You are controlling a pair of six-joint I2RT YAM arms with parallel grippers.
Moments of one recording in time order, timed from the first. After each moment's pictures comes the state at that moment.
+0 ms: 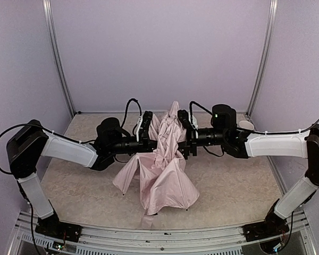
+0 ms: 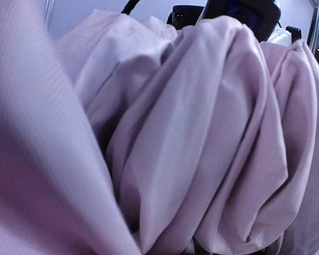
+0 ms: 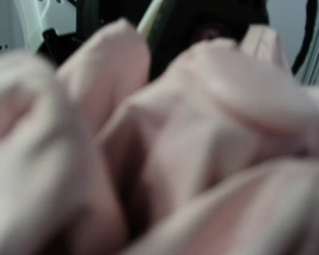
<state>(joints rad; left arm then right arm) -0.79 1.76 0.89 0.93 0.71 -0.23 0.74 1.55 0.95 0.43 -0.74 -0.23</state>
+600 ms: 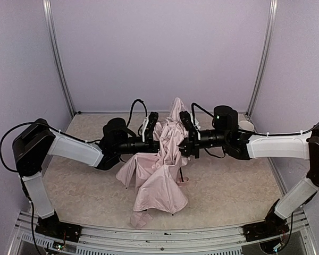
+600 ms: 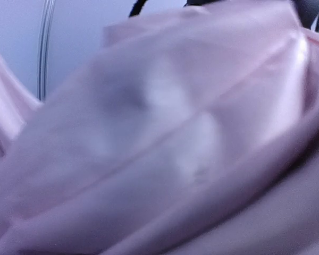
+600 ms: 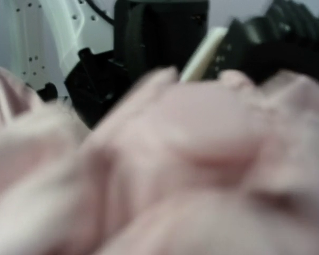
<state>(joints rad) -0.81 1.83 0.95 0.94 0.68 -0.21 0.74 1.54 0.93 0.44 -0.81 -0.18</state>
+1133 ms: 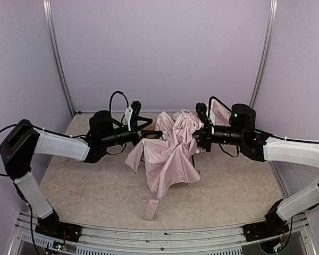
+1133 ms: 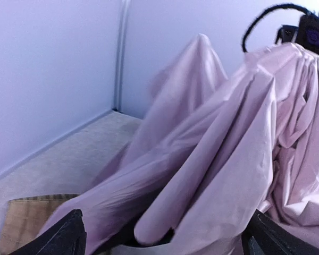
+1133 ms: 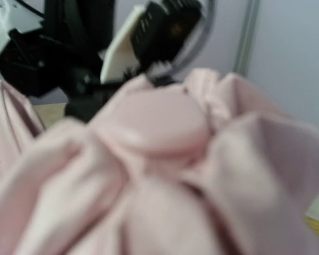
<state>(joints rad) -0.68 1.72 0.90 0.82 0.51 -0.11 0.66 1.35 0.83 0.39 -0.60 -0.19</state>
